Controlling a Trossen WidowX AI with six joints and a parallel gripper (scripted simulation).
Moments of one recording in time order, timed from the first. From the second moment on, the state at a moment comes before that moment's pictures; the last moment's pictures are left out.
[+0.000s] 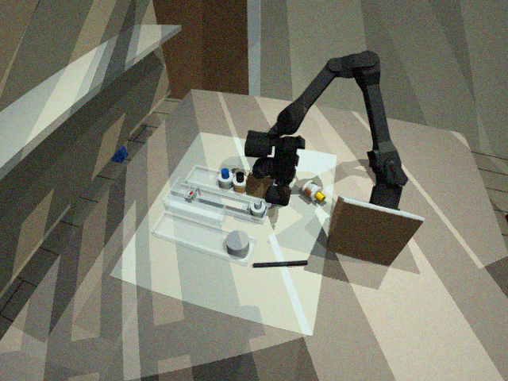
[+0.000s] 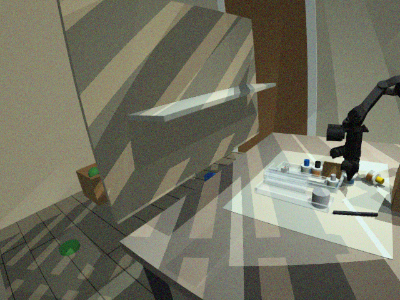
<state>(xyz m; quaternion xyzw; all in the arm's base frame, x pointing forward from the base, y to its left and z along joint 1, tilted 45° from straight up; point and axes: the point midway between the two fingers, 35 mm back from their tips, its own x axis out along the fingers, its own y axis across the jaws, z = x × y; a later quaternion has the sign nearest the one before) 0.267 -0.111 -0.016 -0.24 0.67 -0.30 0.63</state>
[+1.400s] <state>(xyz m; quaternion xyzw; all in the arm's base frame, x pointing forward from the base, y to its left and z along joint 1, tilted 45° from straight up) 0.286 -0.025 -0.023 -0.22 0.67 -0.32 0.64</state>
